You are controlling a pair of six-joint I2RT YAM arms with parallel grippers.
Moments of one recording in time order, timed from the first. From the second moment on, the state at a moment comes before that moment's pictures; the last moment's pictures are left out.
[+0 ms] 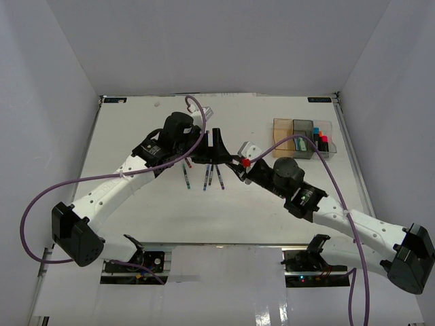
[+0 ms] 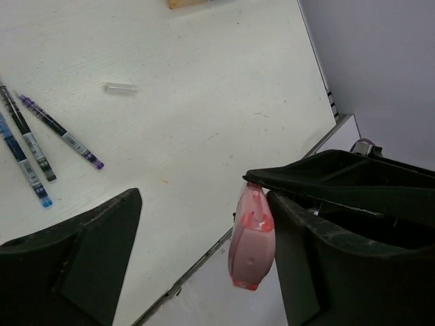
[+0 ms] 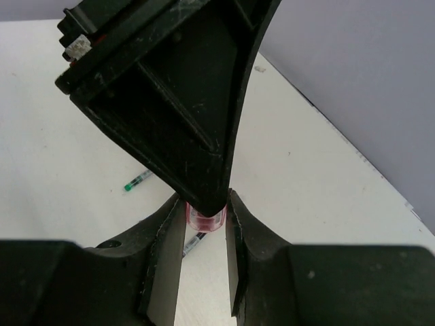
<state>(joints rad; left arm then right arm) -0.67 1.35 1.26 -0.46 0.34 -0.54 0.92 1.01 0.70 0.26 -0.06 -0.30</state>
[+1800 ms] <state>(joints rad) -0.35 1.22 0.95 -0.32 -0.23 -0.33 0.12 1.87 1.29 -0.27 0.28 0.08</state>
